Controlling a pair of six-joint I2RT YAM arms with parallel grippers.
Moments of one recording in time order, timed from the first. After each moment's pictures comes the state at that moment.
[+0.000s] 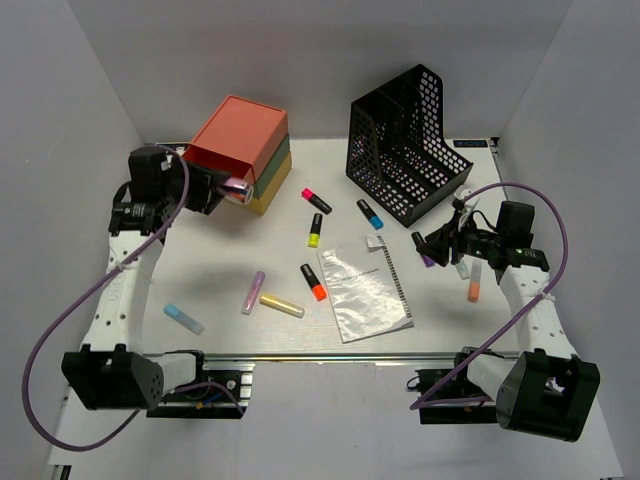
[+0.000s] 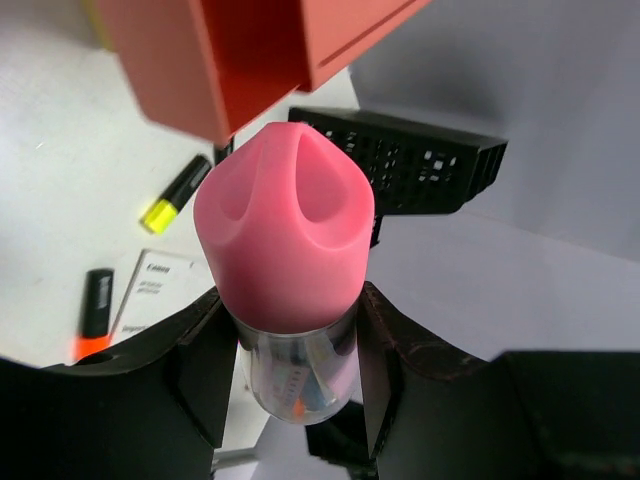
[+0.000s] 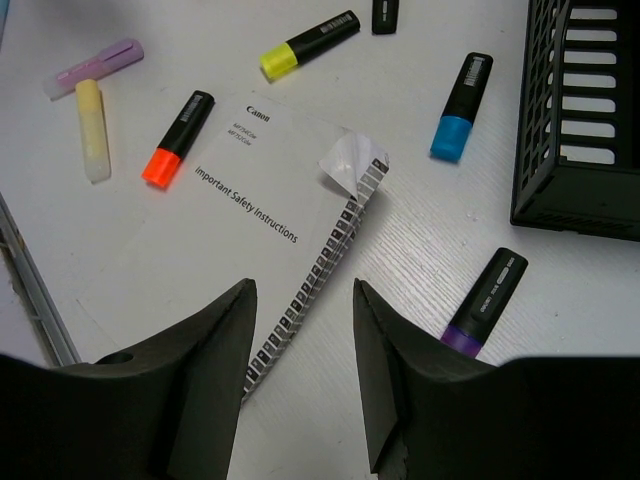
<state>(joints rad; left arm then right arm) 0.00 1.20 1.26 -0.63 0.27 -1.22 -0.14 1.07 0.77 -0.42 -1.03 -0.49</state>
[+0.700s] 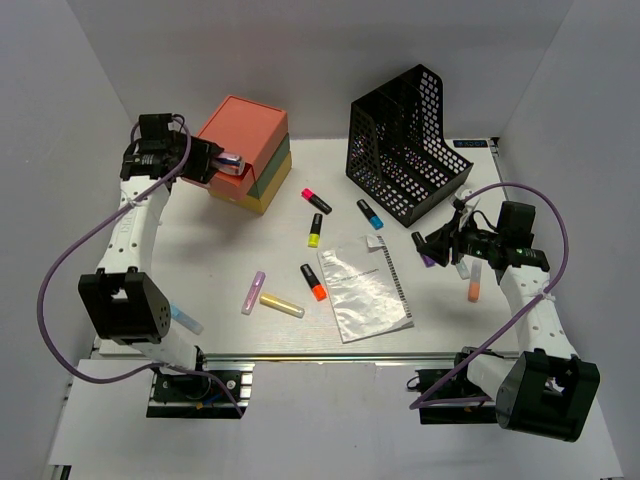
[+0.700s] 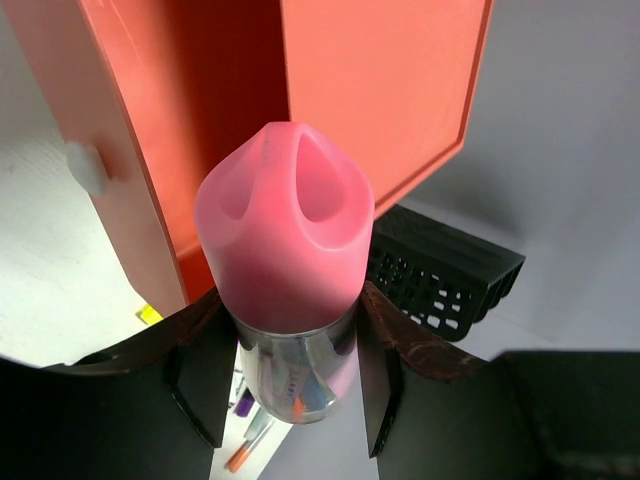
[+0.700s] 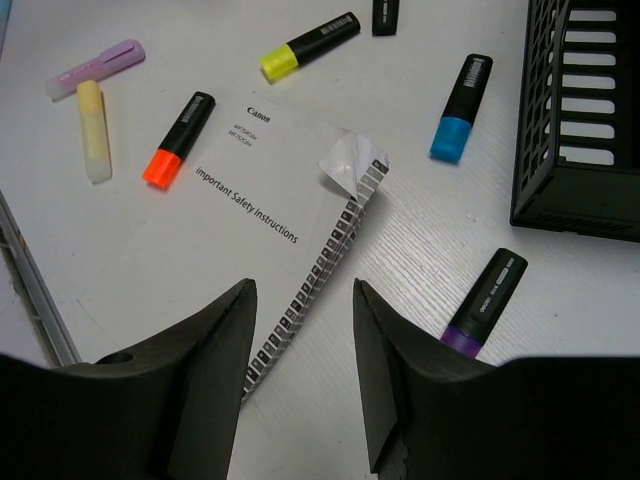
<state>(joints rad) 0.03 1.59 1.59 -0.66 0.16 -1.23 -0.15 1.07 0.77 -0.43 -1.04 -0.49</state>
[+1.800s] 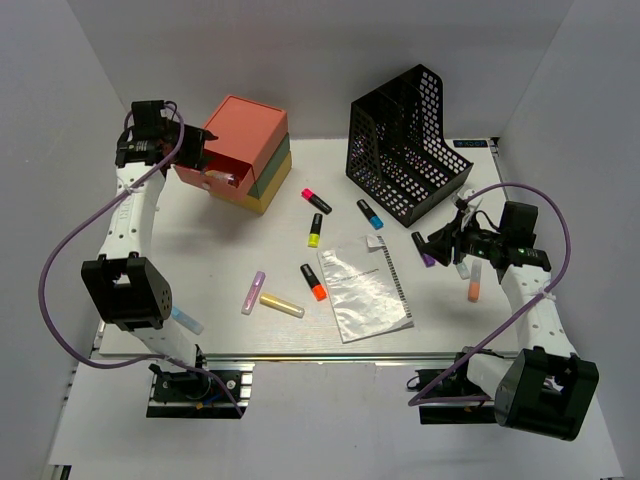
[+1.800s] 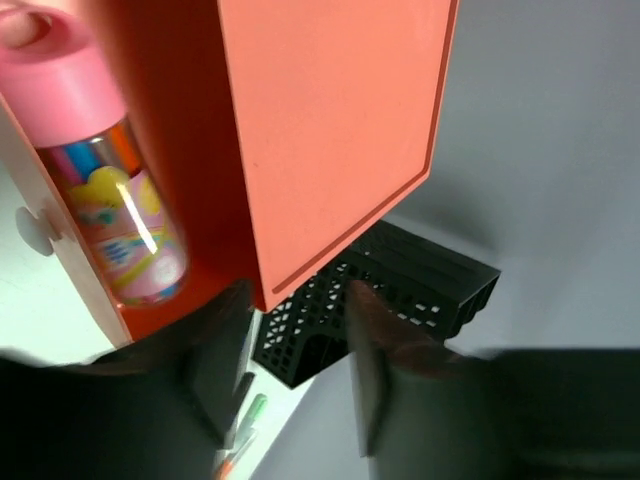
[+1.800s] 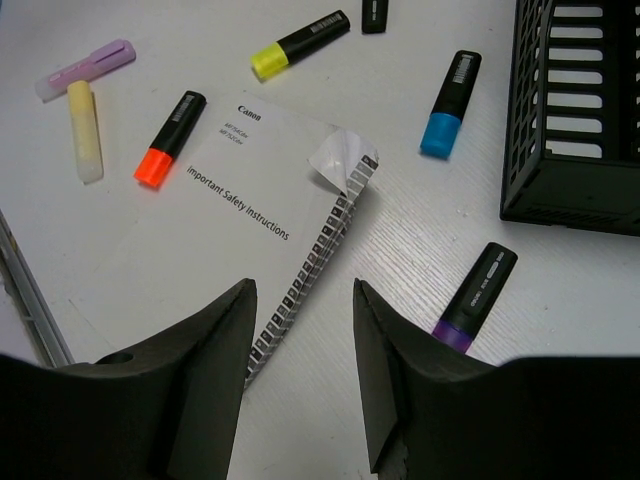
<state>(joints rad) 0.06 1.70 1.74 -0.70 0.18 -1.23 -0.17 1.08 0.77 -0.43 -1.04 -0.50</state>
